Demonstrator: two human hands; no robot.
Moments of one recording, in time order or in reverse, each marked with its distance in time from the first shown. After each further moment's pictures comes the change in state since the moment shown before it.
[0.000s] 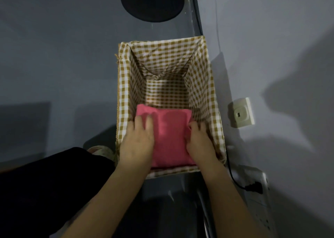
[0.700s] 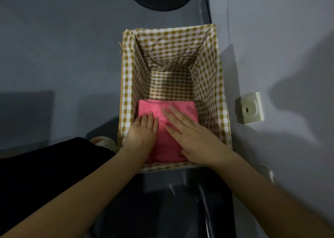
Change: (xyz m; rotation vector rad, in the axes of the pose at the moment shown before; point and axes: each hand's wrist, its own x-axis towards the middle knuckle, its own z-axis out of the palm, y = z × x) left_hand 0.023 -0.010 0.025 0.534 -0.397 0.244; right_hand -0.005 -0.009 -0.017 -0.613 -0.023 -0.913
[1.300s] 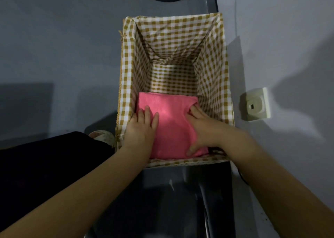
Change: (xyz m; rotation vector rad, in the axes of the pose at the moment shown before) left_hand -0.004 0.008 0.004 0.064 -0.039 -0.086; right_hand 0.009 0.039 0.005 0.382 -0.615 0.398
